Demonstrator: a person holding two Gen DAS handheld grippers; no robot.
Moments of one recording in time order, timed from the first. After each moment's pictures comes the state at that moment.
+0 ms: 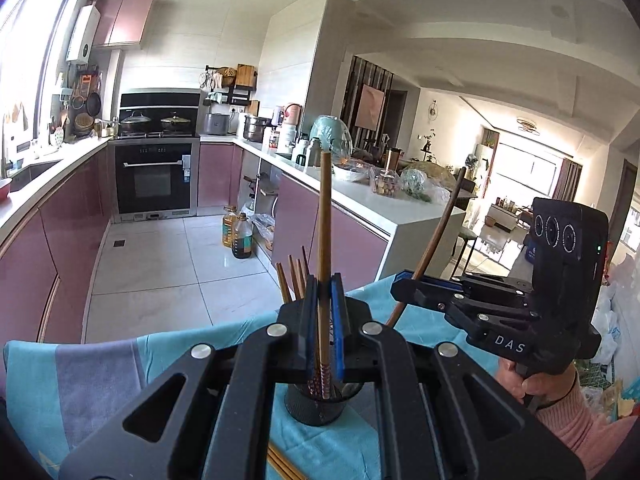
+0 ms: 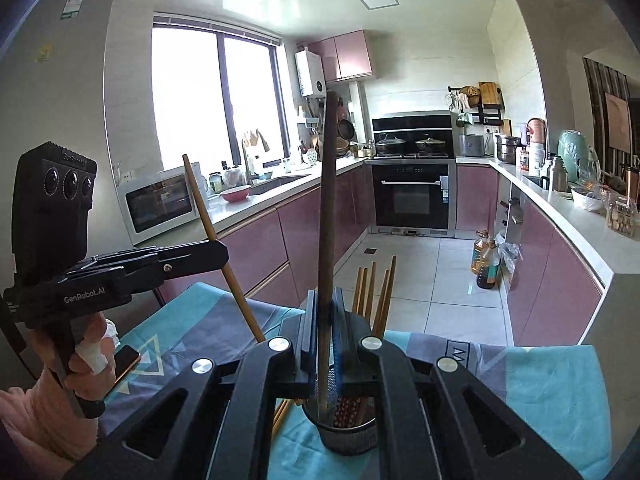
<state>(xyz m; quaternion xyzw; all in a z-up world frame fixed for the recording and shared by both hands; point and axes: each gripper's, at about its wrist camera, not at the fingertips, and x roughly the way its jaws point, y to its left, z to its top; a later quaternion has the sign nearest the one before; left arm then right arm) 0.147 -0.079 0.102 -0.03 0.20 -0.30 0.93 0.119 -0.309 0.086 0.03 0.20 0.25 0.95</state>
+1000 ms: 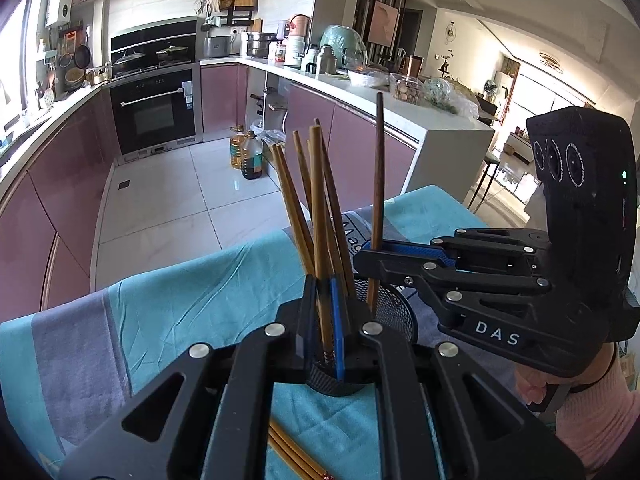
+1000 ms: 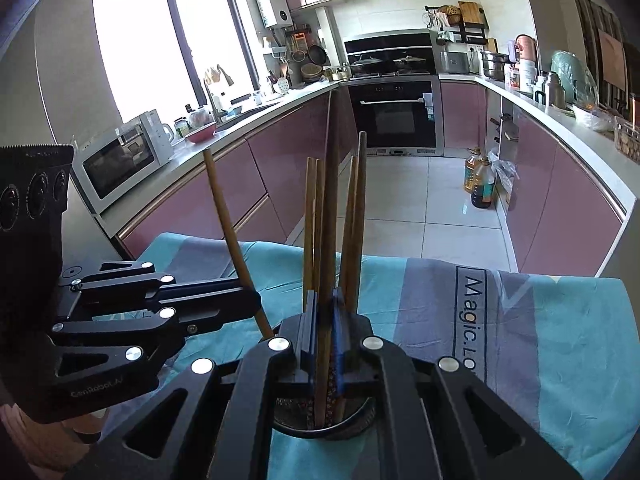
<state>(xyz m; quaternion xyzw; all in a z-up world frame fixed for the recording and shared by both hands) 0.218 -0.131 0.016 0.04 0.35 -0.28 0.89 0.192 -0.293 0.008 0.05 0.34 0.22 0.91</state>
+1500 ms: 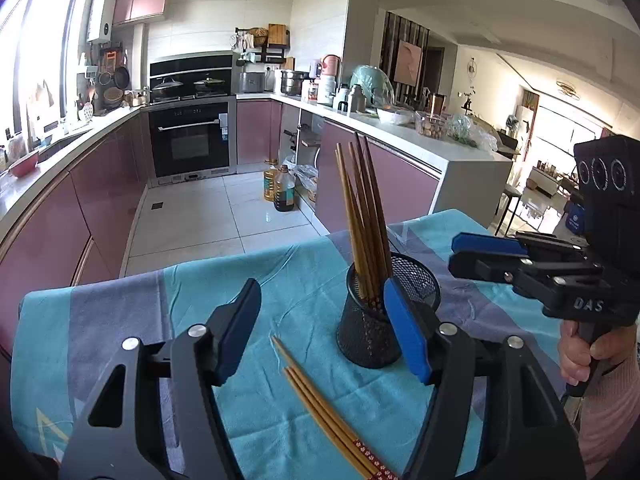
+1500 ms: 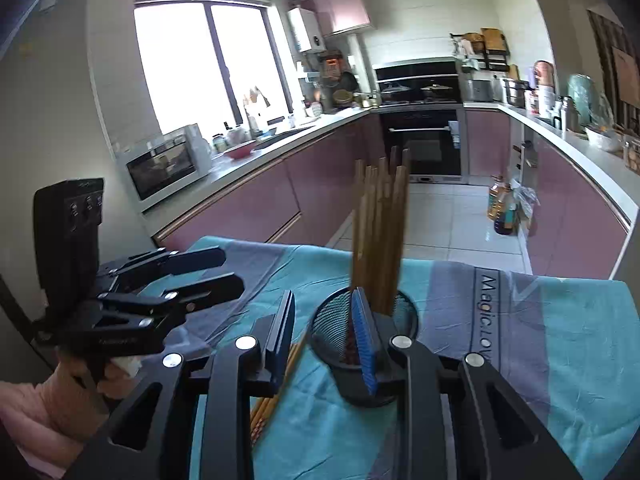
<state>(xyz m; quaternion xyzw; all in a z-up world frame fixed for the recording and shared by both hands) 0.154 -0.069 0.013 0.01 0.28 -0.22 0.94 0.111 -0.291 0.020 0.04 0.28 0.29 0.91</state>
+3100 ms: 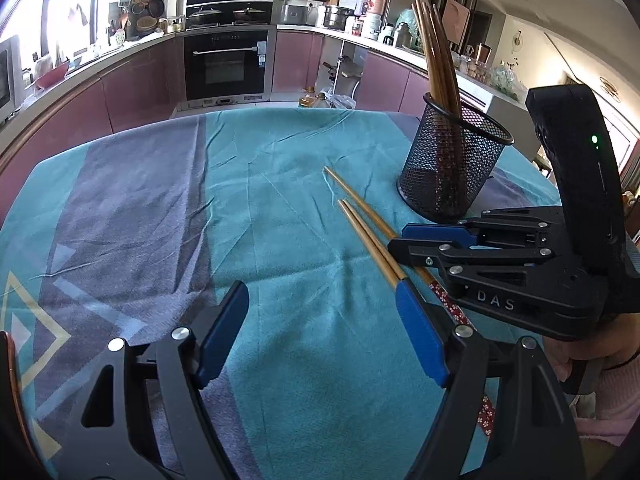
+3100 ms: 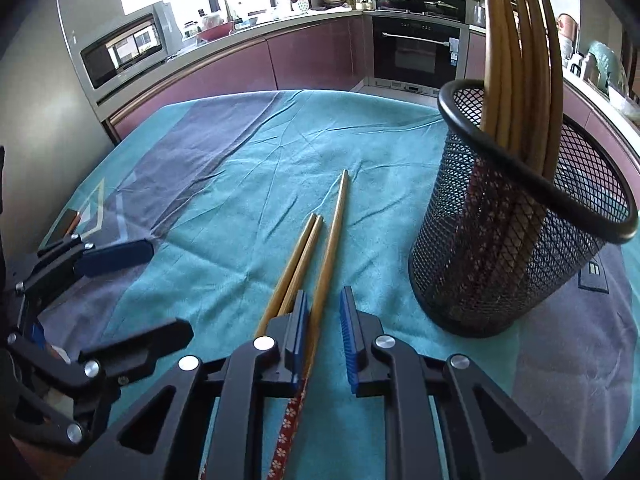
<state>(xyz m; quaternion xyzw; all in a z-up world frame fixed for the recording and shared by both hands) 0.124 -0.020 -0.104 0.00 0.40 -0.16 0.90 0.140 -0.187 -0.097 -0.04 0.45 0.22 0.87</state>
